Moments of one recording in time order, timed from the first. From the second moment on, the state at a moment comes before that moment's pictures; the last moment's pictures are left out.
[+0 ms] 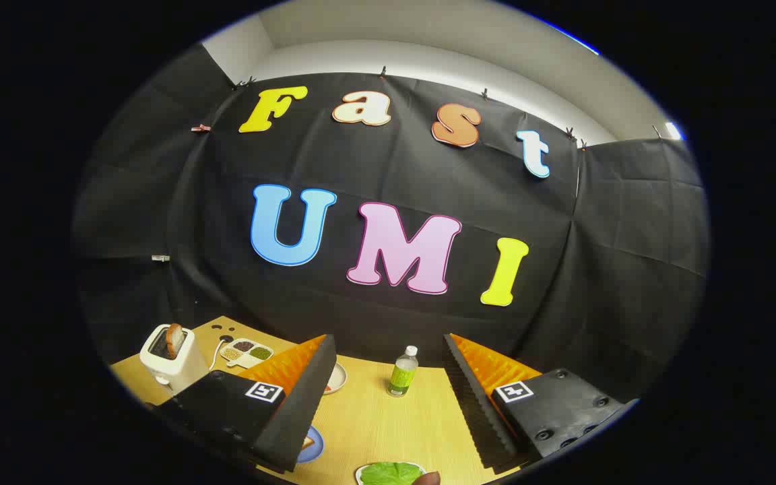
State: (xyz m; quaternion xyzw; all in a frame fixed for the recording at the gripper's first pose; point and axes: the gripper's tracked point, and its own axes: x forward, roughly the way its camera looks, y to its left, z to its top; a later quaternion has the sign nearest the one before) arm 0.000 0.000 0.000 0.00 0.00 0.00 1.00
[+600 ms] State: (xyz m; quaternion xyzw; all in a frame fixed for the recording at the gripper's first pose) arm -0.004 0.002 0.002 0.00 0.00 0.00 1.00
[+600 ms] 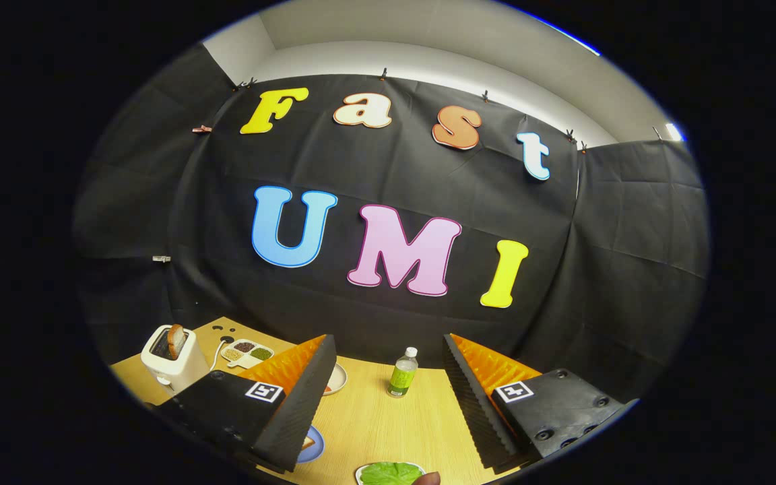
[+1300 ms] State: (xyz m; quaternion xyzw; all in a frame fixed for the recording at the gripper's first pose) arm -0.007 0.007 -0.001 0.00 0.00 0.00 1.00
